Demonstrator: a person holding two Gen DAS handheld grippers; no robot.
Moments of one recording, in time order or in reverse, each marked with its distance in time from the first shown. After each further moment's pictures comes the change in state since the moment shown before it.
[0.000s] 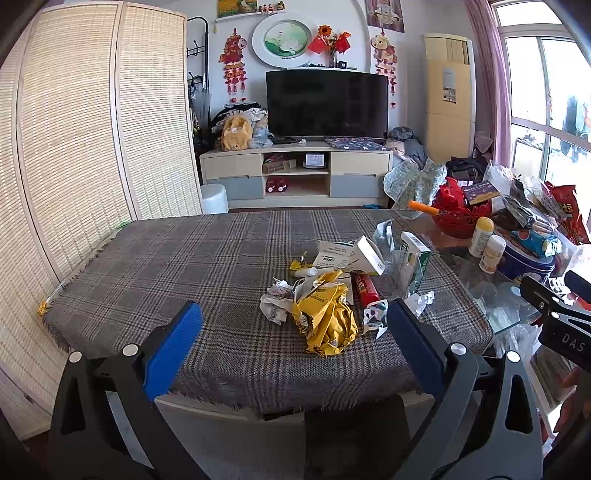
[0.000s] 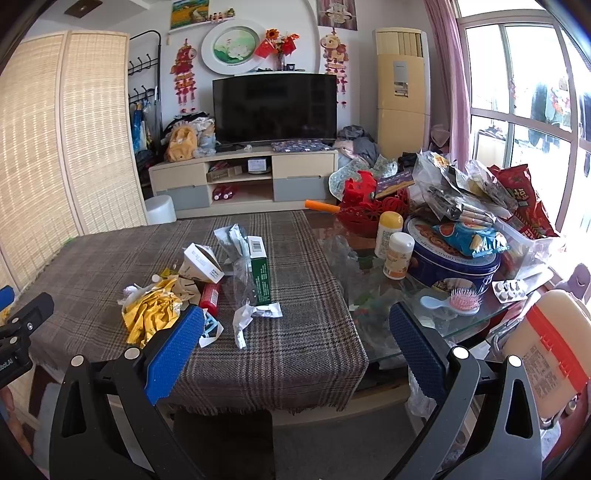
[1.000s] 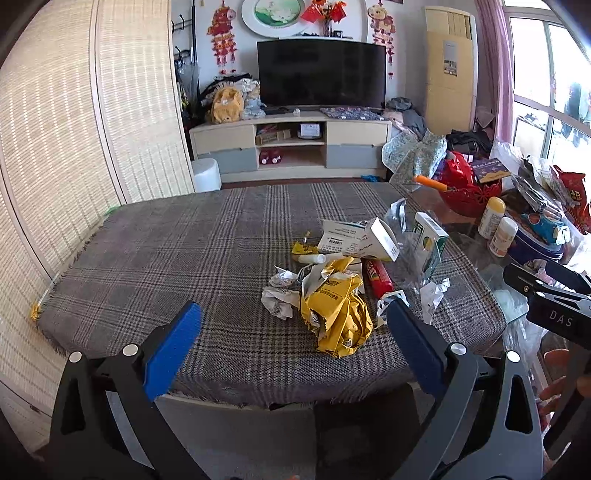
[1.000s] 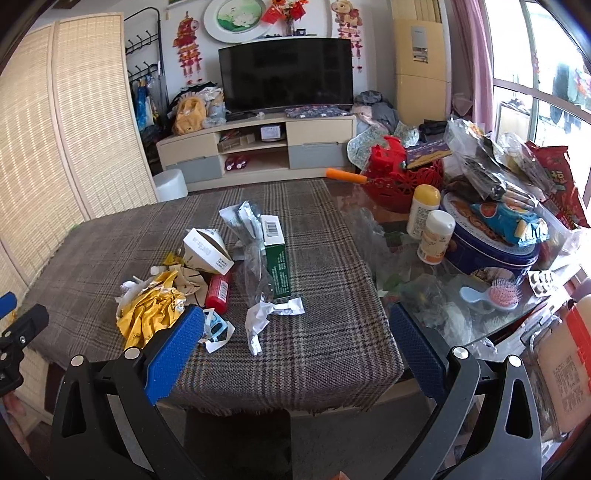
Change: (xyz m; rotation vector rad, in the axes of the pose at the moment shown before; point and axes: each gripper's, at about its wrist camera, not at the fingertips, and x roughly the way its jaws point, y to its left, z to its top) left arm 0.059 0.012 0.017 0.029 0.154 -0.027; right arm 0.074 0.012 0.021 0.005 0.159 0.078
